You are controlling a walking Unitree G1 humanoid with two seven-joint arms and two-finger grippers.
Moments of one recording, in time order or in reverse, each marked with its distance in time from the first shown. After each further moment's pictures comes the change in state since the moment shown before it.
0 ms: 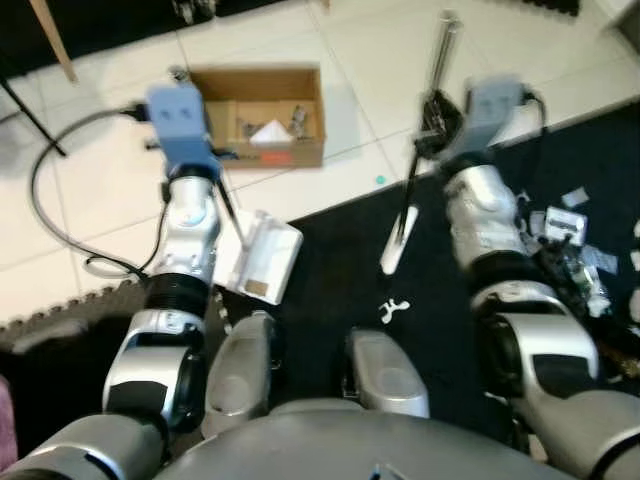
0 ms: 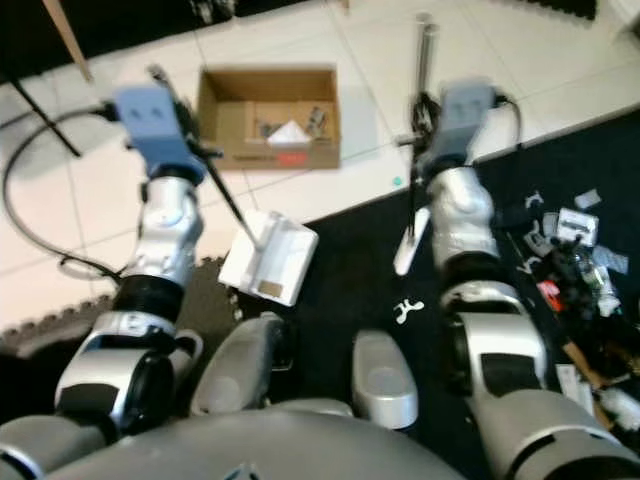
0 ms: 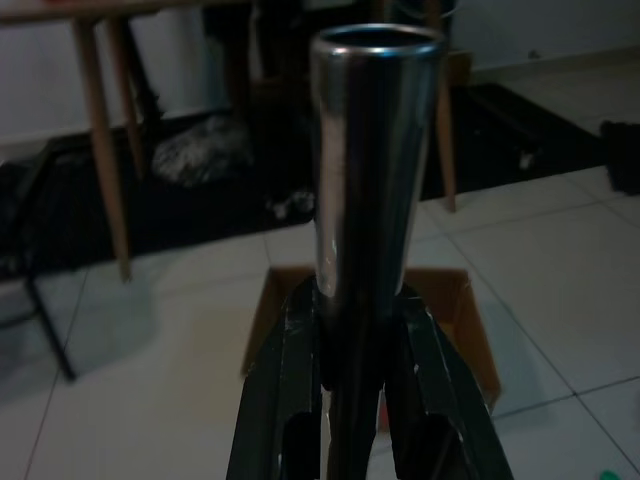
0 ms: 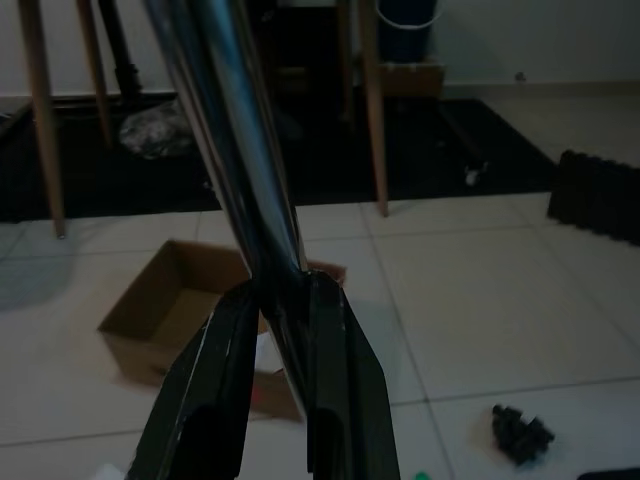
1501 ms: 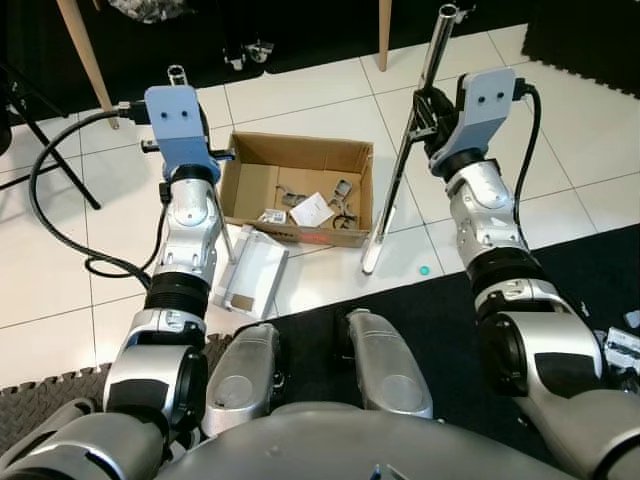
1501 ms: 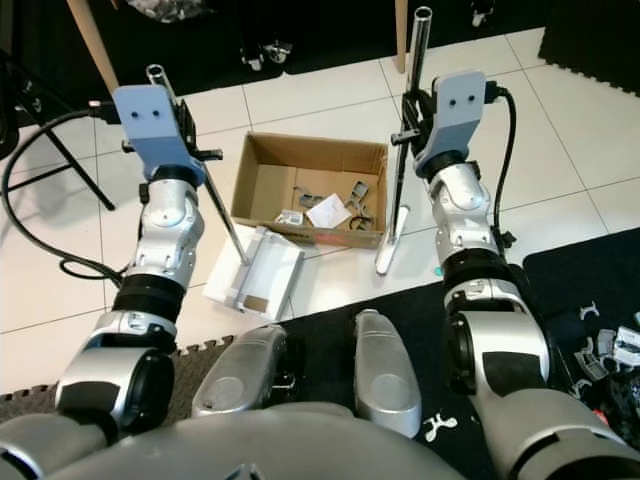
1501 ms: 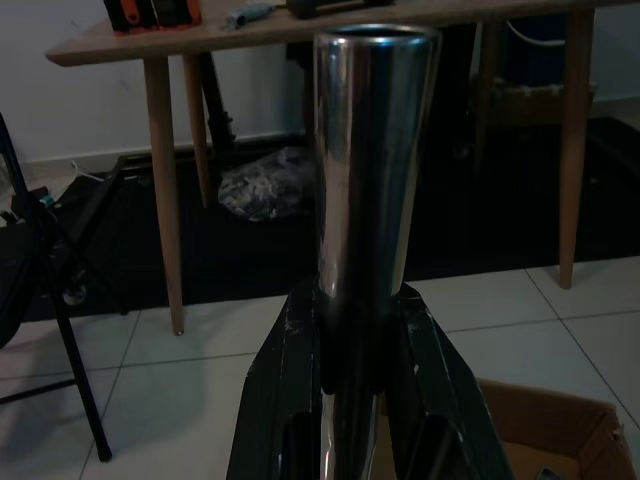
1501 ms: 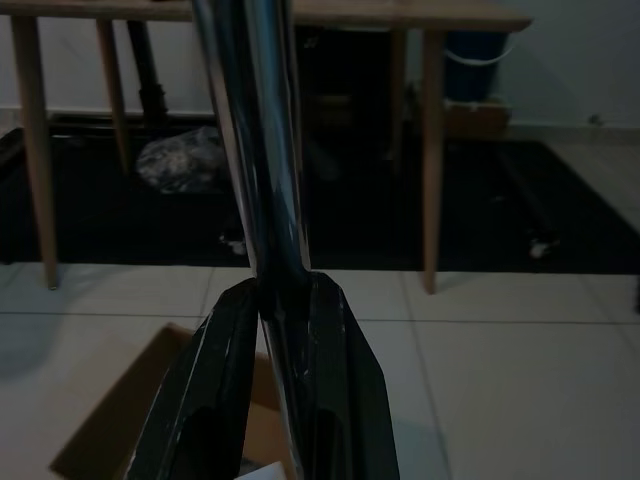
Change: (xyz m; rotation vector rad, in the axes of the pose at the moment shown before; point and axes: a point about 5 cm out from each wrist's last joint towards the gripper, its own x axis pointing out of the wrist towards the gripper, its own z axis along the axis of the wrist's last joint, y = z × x) left arm 0.001 0.002 -0.001 0.001 0.007 0.018; right arm -0.004 -0.020 0.001 -0.033 0.018 -0.048
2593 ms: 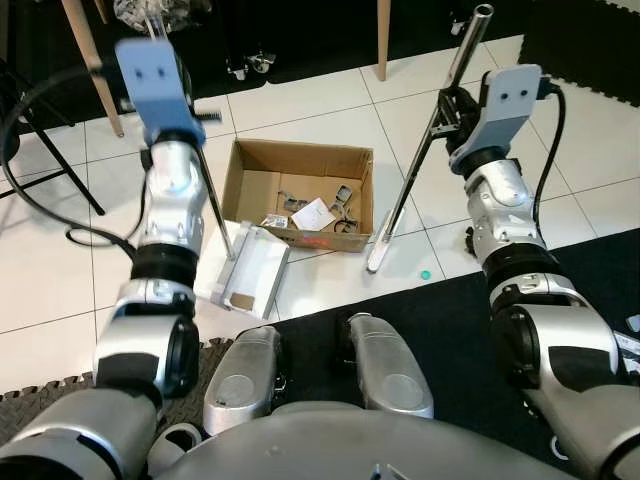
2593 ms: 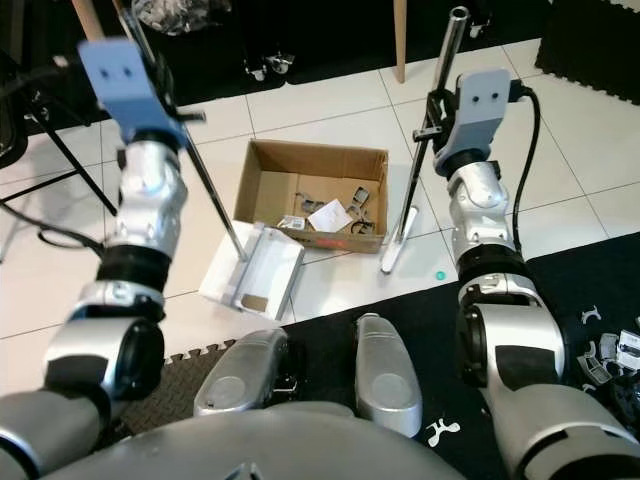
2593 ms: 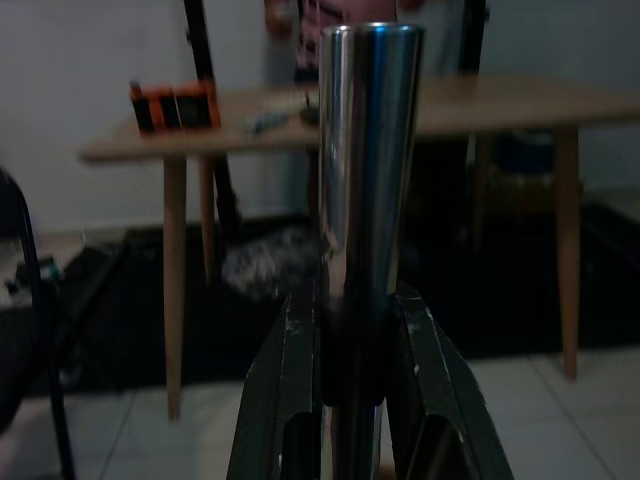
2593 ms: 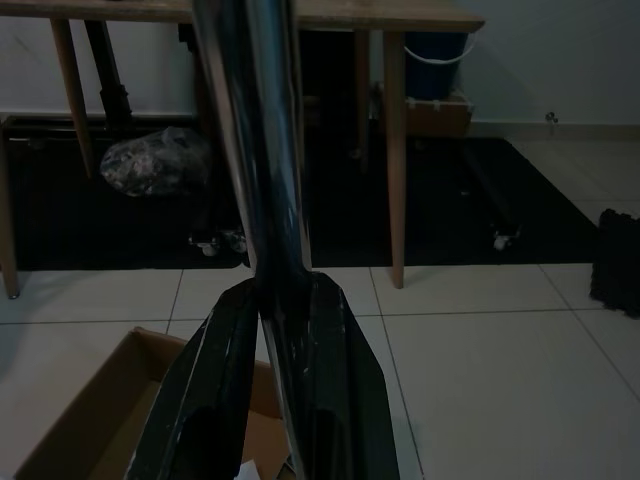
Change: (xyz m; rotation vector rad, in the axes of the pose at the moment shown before) left arm 0.035 0.010 0.057 -0.017 -0.178 -0.004; right arm 0.000 -0.009 -0.002 0.002 0.018 -0.049
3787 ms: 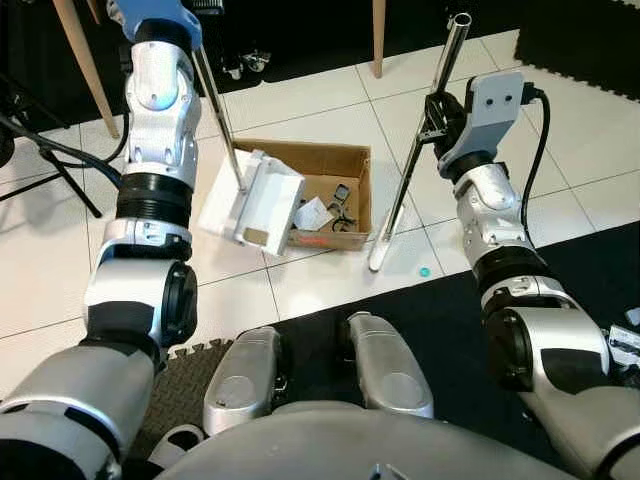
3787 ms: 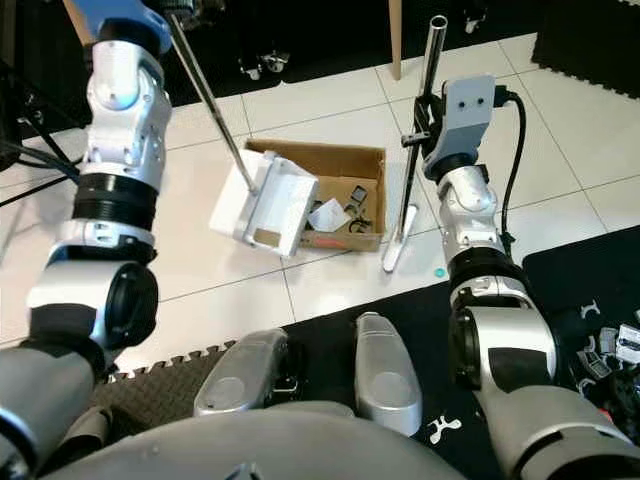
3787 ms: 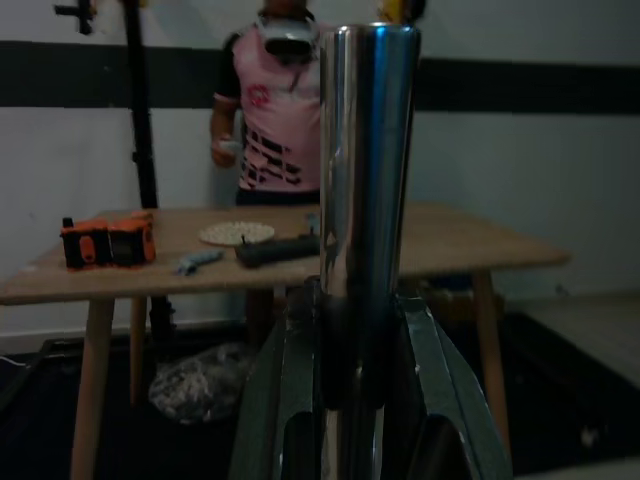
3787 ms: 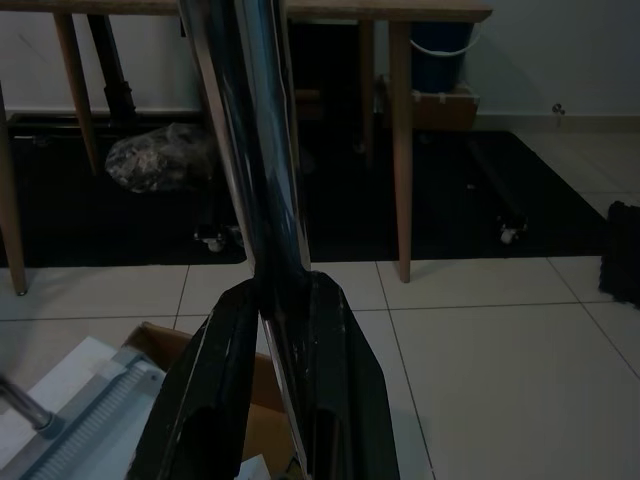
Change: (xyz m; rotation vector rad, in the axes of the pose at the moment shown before) left arm 0.048 -0.016 0.092 -0.093 -0.216 -0.070; right arm -0.001 0.008 -0.003 0.008 0.002 0.018
